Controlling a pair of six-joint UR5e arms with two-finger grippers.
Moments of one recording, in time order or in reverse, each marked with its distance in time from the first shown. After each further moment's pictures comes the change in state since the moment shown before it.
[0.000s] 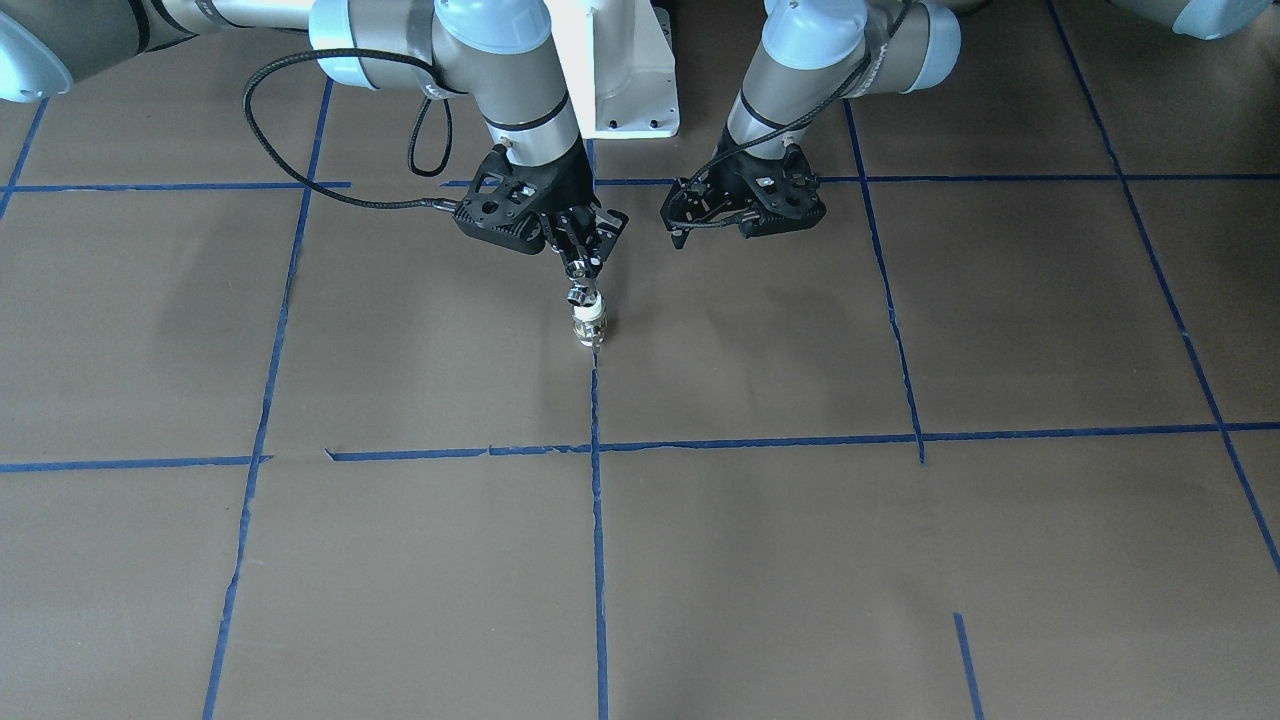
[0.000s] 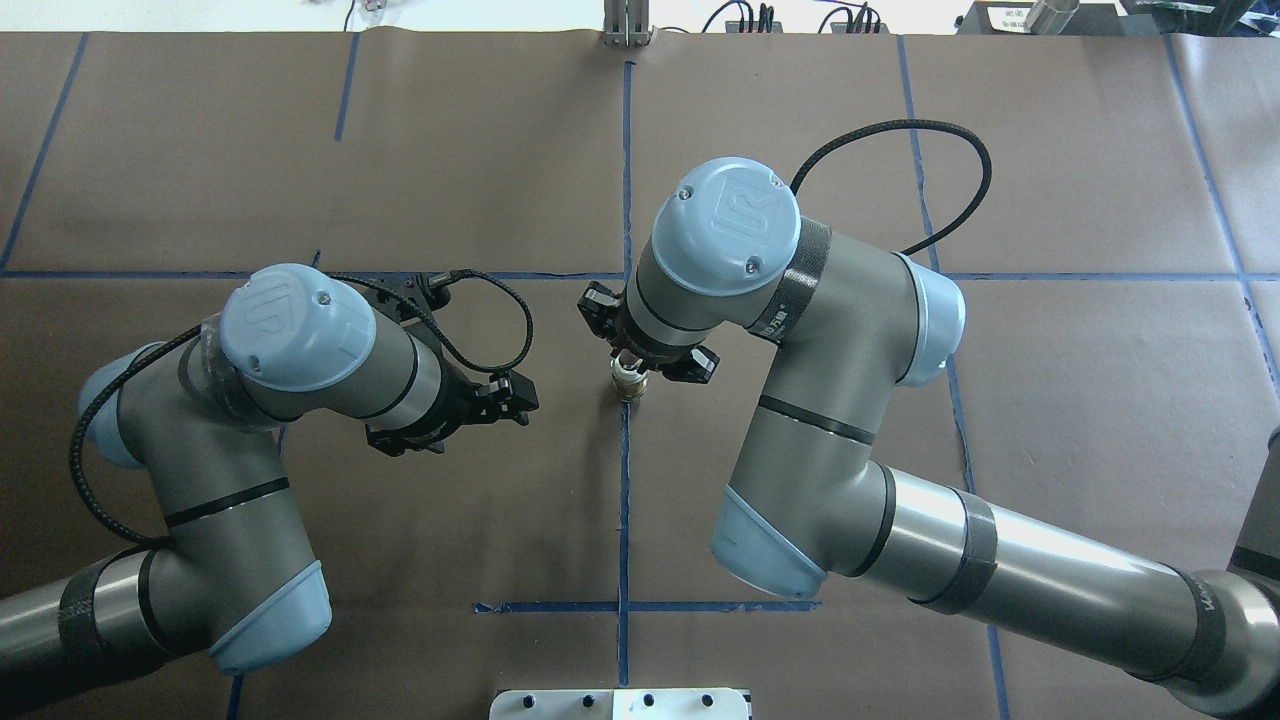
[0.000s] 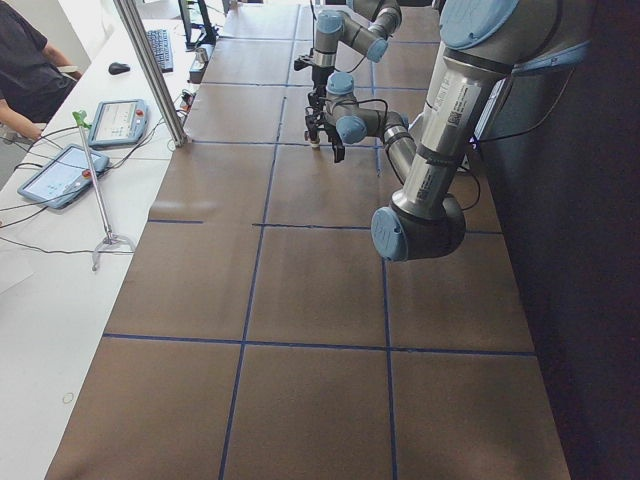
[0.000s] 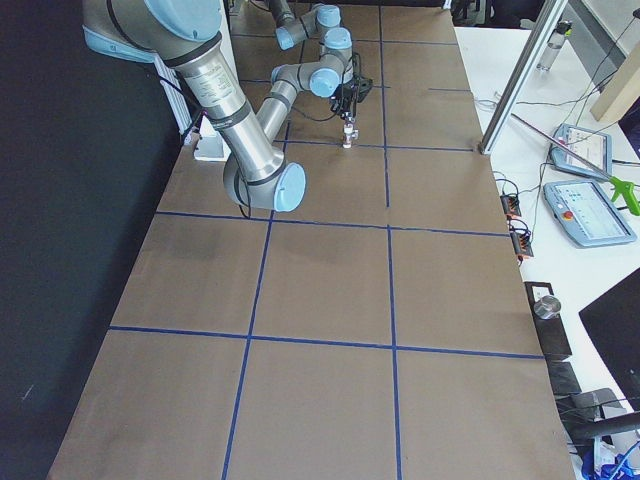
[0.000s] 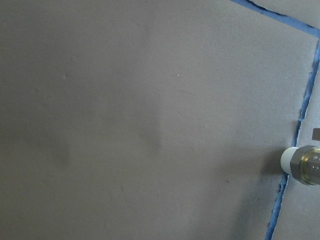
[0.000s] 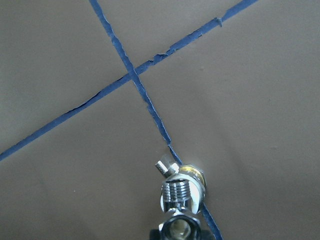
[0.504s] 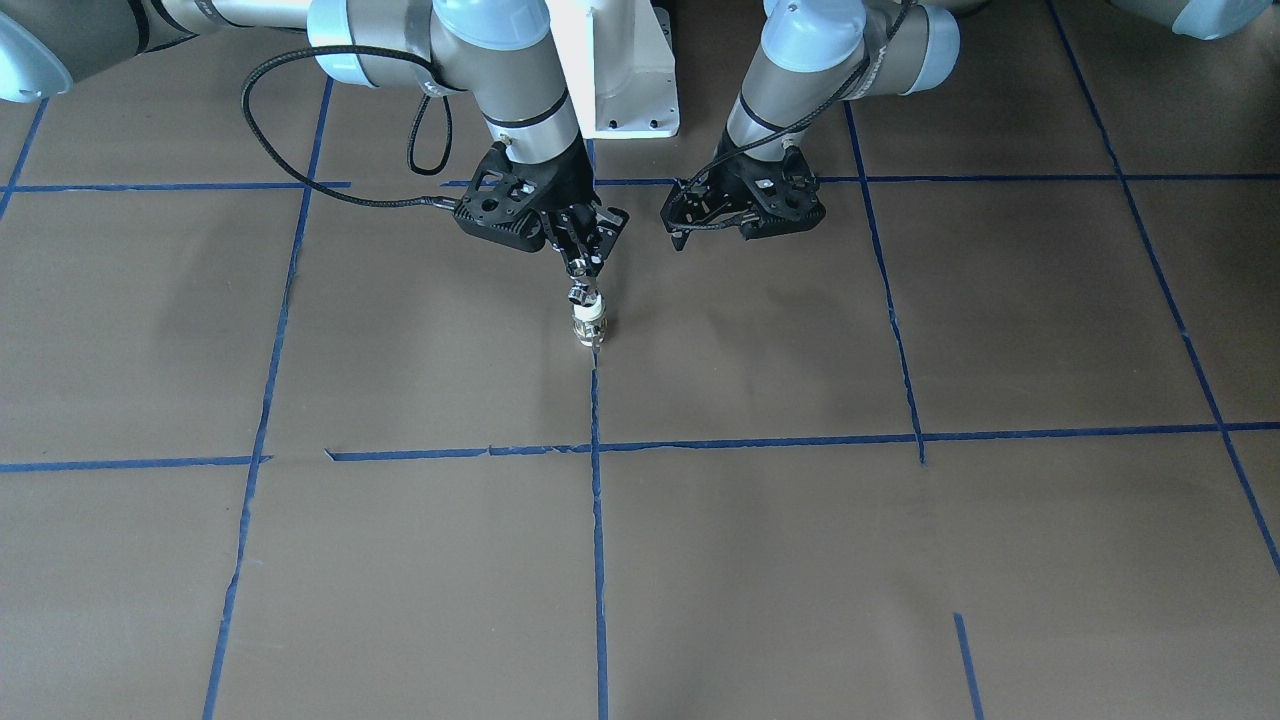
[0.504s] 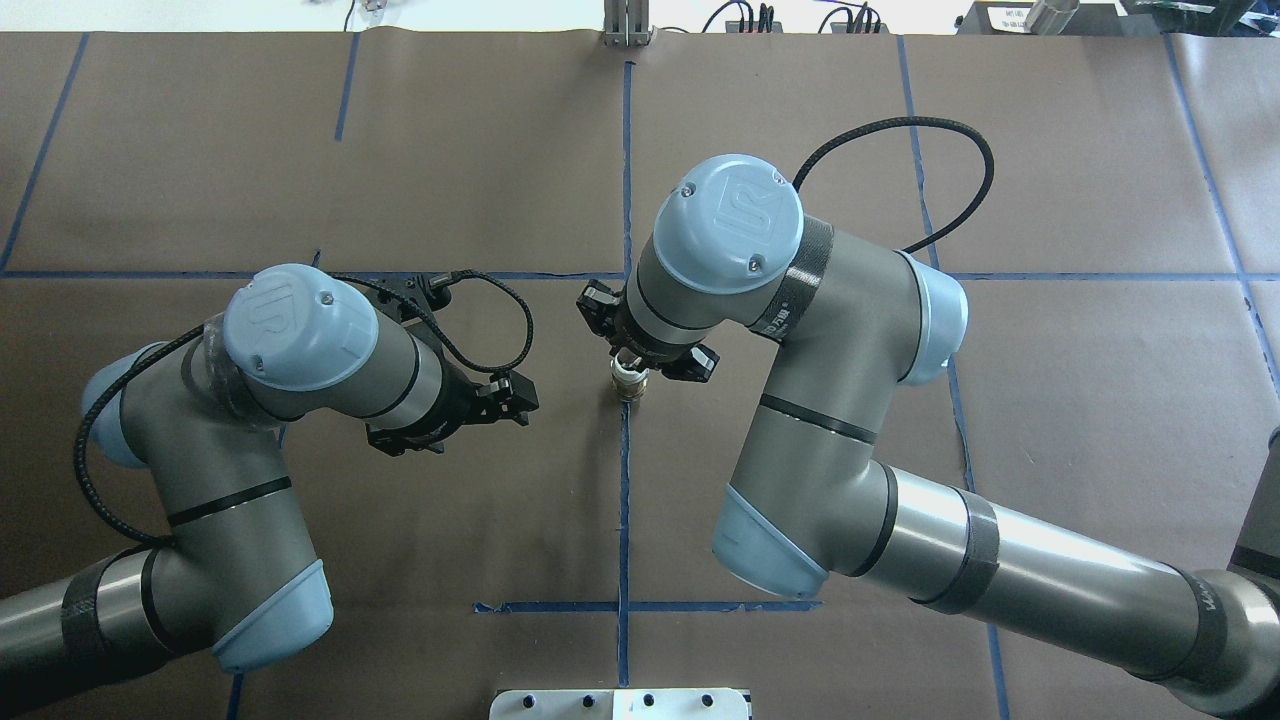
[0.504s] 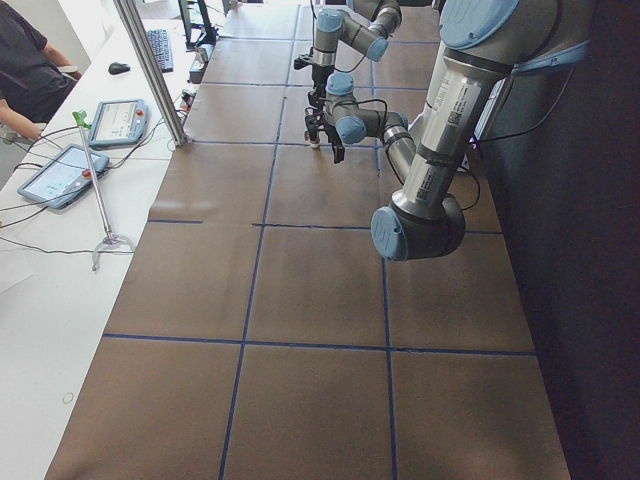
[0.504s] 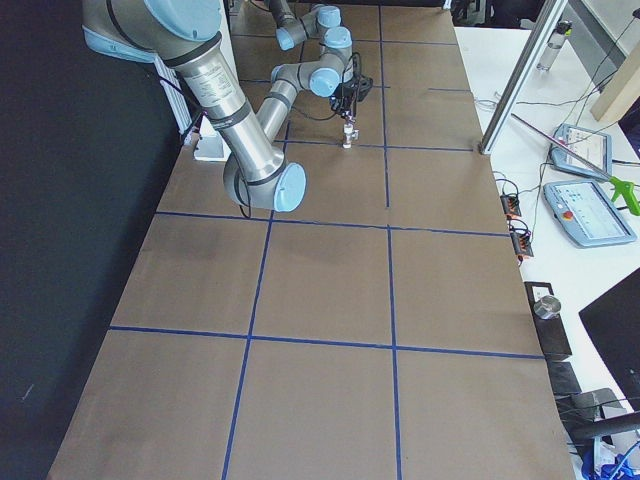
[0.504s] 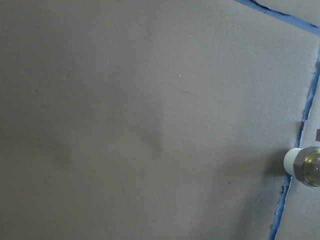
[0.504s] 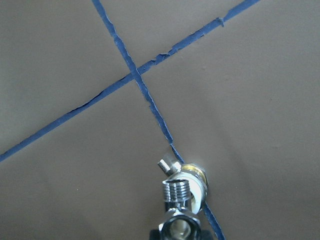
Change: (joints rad) left arm 0.000 -0.001 0.002 -0.001 -0.001 0.002; right arm 0.001 0.001 0.004 0.001 0.001 0.000
